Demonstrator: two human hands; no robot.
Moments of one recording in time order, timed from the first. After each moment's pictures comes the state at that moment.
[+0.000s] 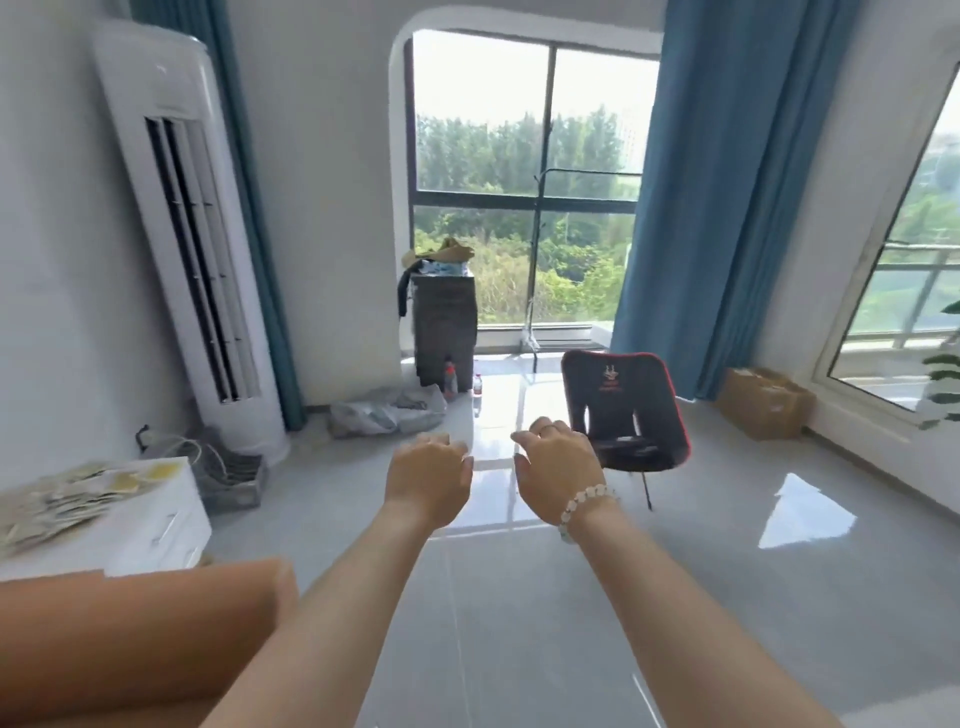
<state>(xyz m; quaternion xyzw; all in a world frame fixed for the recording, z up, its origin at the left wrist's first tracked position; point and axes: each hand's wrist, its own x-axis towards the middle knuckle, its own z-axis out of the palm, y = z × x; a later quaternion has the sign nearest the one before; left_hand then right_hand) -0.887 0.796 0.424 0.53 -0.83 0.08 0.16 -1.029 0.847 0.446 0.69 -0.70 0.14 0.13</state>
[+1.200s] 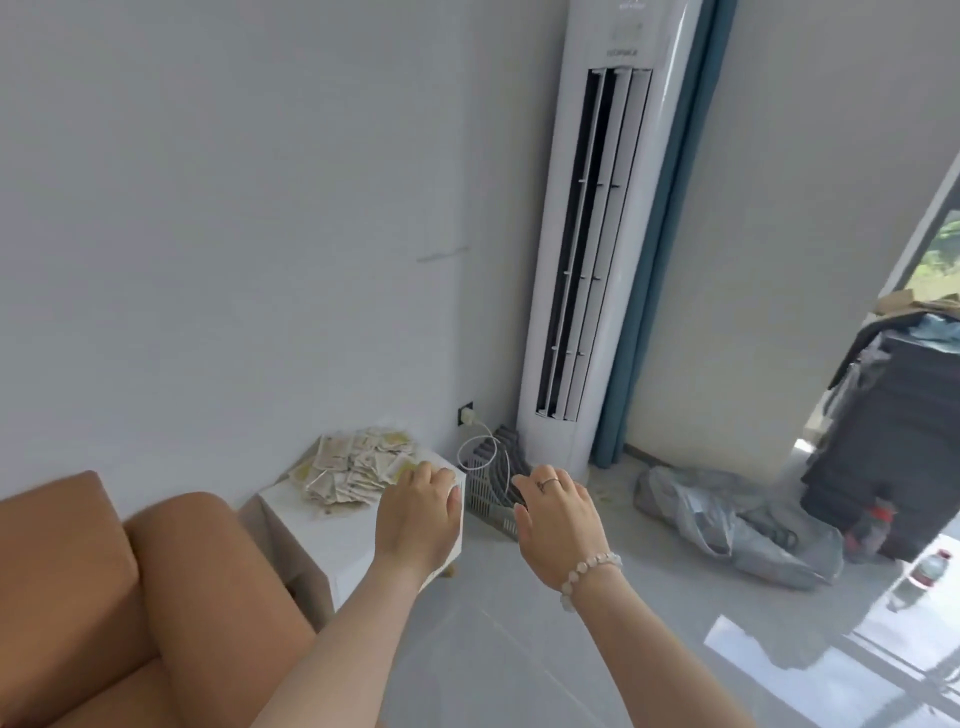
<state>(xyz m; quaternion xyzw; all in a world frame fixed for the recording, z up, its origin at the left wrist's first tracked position) -0.557 0.291 0.337 0.87 -0.46 0.09 0.18 -0.700 0.206 0.361 0.95 -0.29 0.14 0.02</state>
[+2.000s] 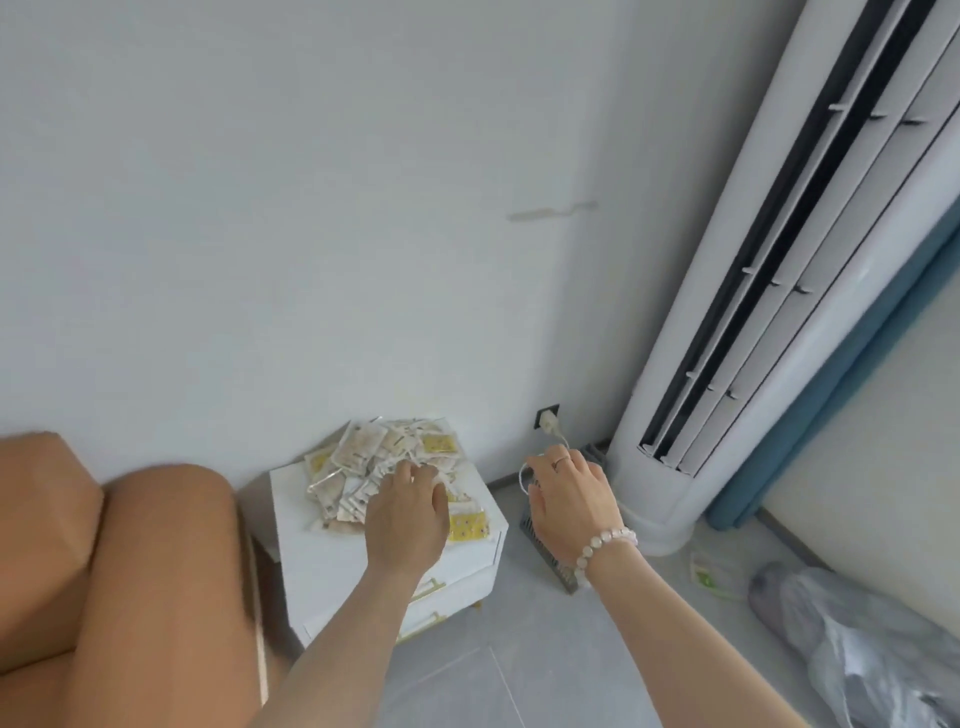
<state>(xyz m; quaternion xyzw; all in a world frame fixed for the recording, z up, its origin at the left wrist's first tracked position) -0.364 0.036 0.259 0.95 -0.22 0.07 0.21 -0.453 -0.118 0.310 0.99 -0.14 0.05 -0.02</state>
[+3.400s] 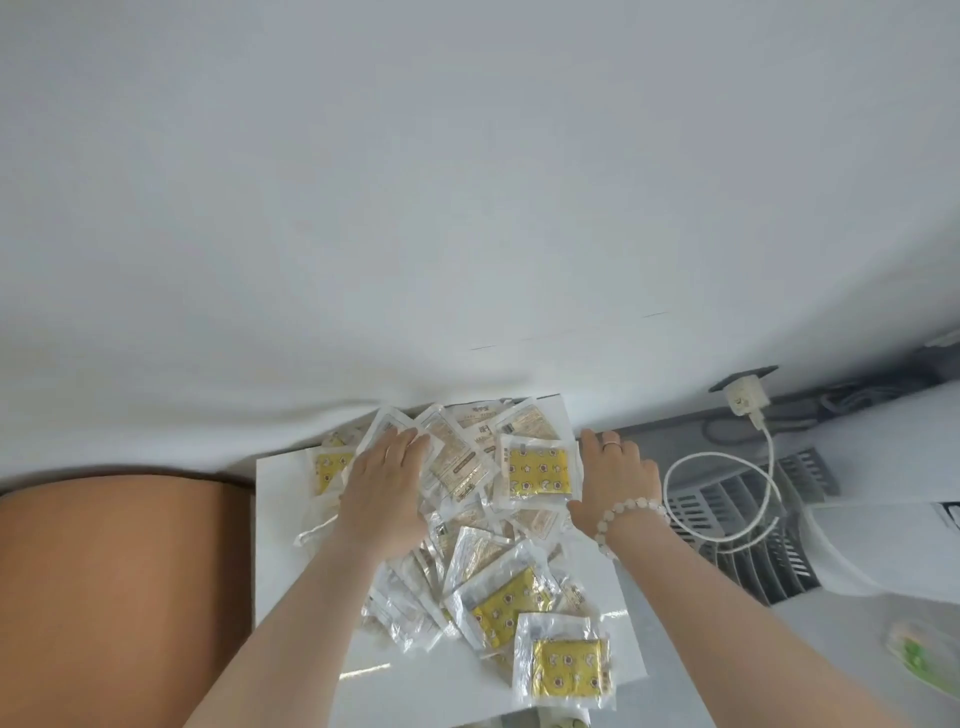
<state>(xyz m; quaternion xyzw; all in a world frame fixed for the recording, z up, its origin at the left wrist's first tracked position) 0.019 -0.026 0.025 0.95 -0.18 -0.27 -0.02 -0.025 -0.252 0.023 0.95 -0.14 -0.29 -0.02</state>
